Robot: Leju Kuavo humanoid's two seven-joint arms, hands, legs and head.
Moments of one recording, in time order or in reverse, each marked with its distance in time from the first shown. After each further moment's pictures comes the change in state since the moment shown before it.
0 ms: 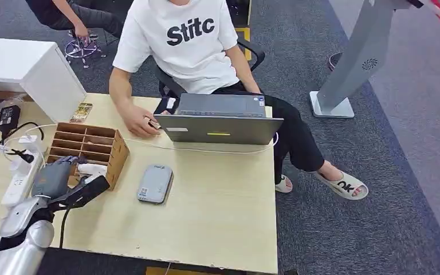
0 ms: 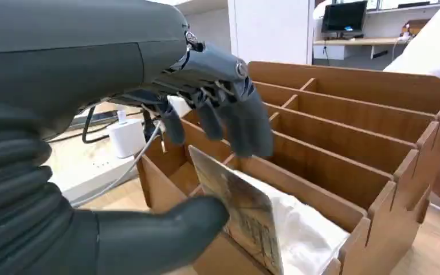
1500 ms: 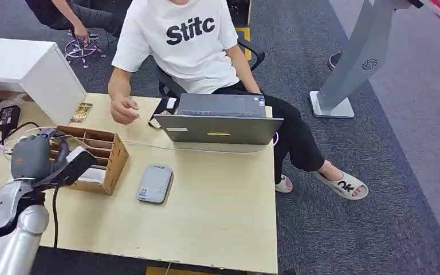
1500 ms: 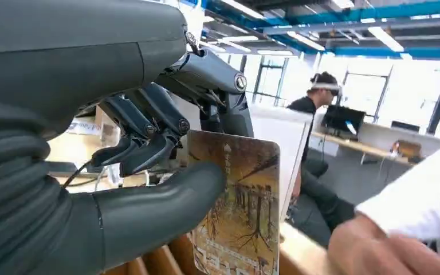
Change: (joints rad) left arm -0.061 -0.027 0.051 -0.121 0.042 0.188 0.003; right arm 0.000 0.002 -0.006 0.000 0.028 0.013 0.001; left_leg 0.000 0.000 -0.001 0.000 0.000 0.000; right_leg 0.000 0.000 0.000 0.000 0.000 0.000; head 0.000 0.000
